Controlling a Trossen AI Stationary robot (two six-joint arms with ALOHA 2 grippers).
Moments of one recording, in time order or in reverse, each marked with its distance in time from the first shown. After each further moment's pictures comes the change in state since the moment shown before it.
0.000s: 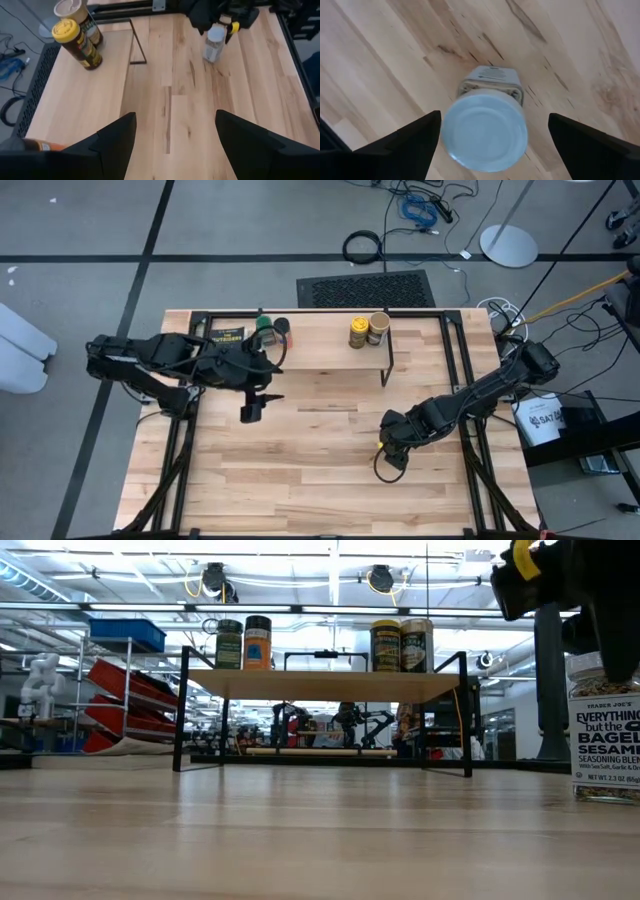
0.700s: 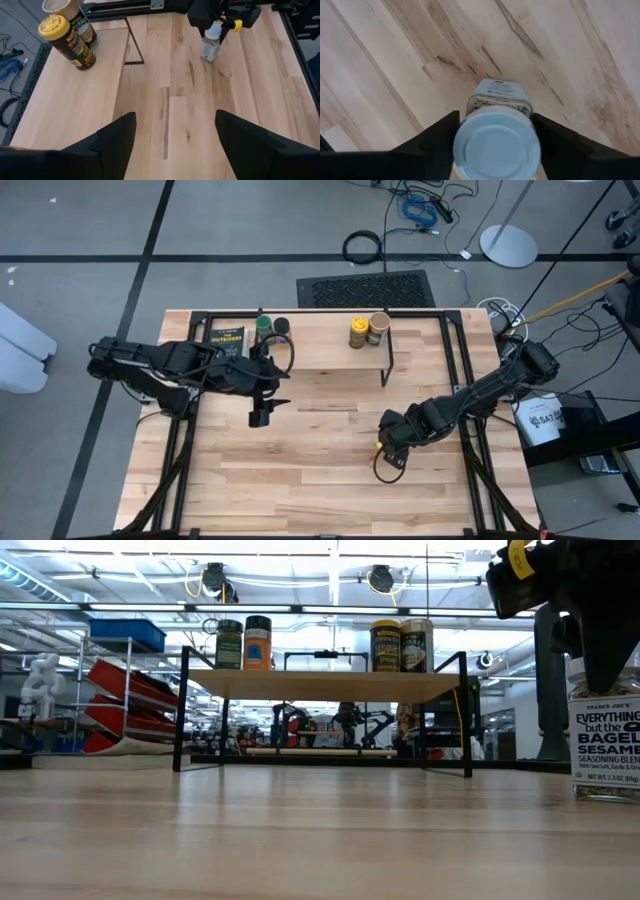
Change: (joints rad) left arm -0.007 0.000 -0.102 0.112 -0.008 0.002; right arm -0.001 0.003 -0.009 0.026 0.054 -0.041
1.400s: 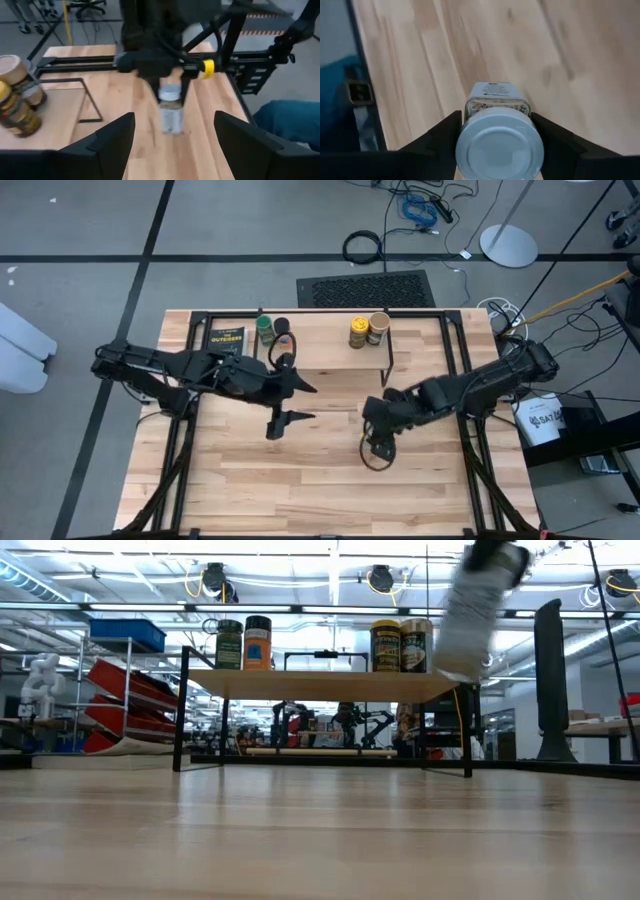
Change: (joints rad) left arm -0.006 0.050 -0.067 0.402 0.156 0.023; right arm -0.105 0.001 0.285 0.002 0.040 -0.339
